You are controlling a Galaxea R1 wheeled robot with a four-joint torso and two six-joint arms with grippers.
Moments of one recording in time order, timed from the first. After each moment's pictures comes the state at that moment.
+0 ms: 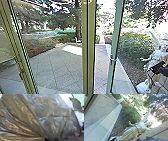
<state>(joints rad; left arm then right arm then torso) 1.58 3.07 -2.67 -0.52 -0.10 0.47 -0.36 2.38 -2.61 -1.31 -0.29 0.58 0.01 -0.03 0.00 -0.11</state>
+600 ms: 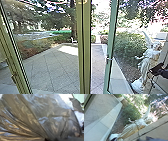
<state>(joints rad) 1.58 3.07 -2.68 -0.52 -0.10 0.47 -0.38 2.38 -2.62 -1.32 -0.25 0.58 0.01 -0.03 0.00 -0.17</state>
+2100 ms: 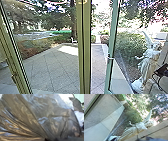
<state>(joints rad) 1.59 3.07 -2.68 -0.52 -0.10 0.47 -0.39 2.36 -2.71 -1.39 -0.07 0.56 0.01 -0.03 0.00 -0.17</state>
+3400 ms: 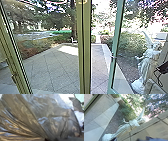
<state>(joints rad) 1.59 3.07 -2.68 -0.52 -0.10 0.47 -0.34 2.37 -2.75 -1.38 -0.15 0.56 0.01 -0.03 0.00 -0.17</state>
